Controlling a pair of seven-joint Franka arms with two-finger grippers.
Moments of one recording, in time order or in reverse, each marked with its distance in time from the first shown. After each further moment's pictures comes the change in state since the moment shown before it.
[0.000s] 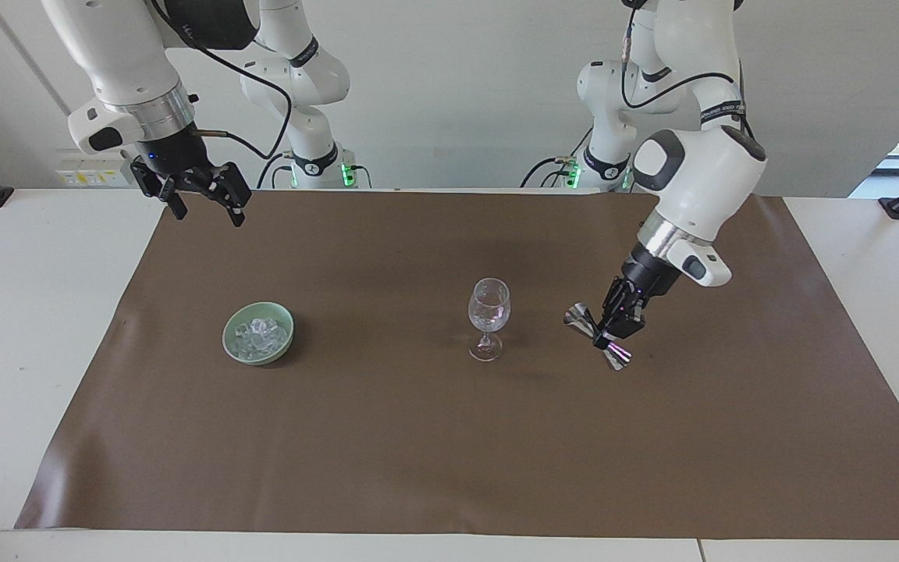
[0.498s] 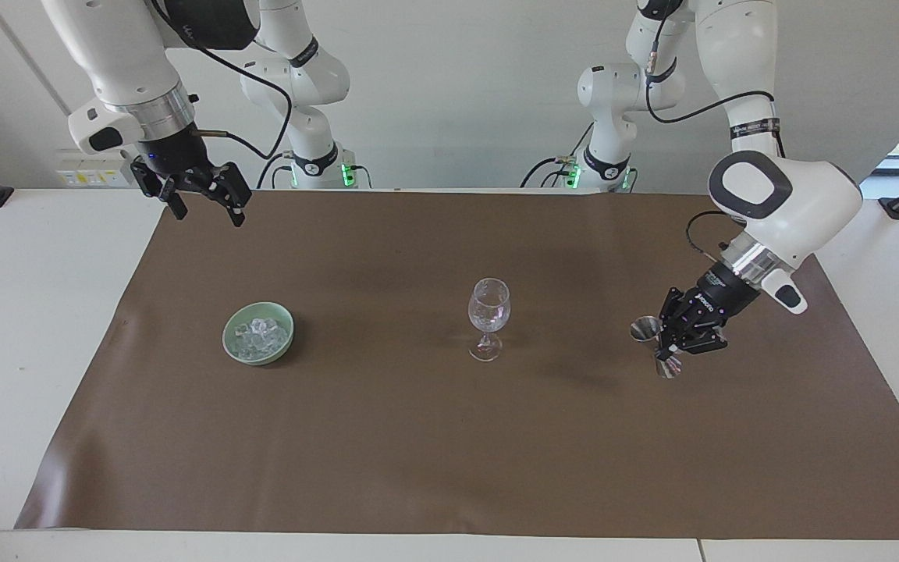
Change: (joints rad) left arm 0.221 0.049 0.000 -0.006 -0.322 -0.153 0.092; right arm 0.000 0.000 0.001 0.000 0.000 0.000 0.000
